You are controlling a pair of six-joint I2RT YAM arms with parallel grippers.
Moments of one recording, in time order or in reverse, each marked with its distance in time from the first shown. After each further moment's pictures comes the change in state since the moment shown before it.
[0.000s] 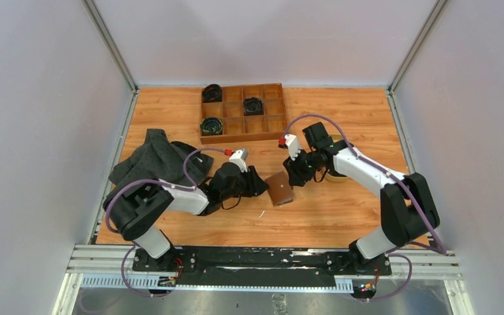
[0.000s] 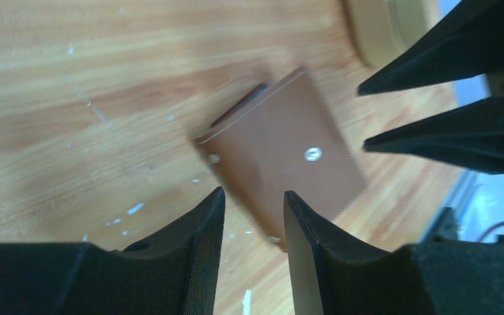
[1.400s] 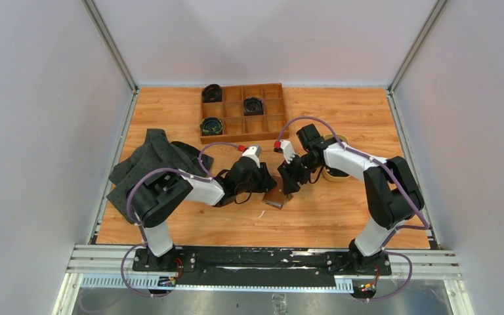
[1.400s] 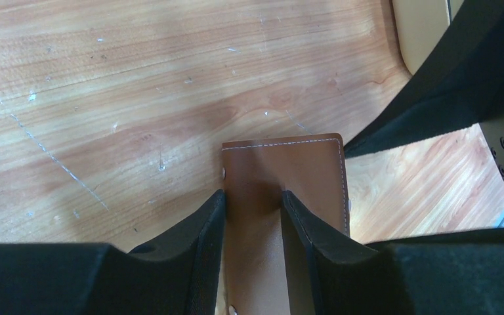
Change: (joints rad) left arm -0.037 0.216 0.200 -0.130 -0.068 0.039; right arm 0.002 0.196 0.050 -0.029 -0.083 0.037
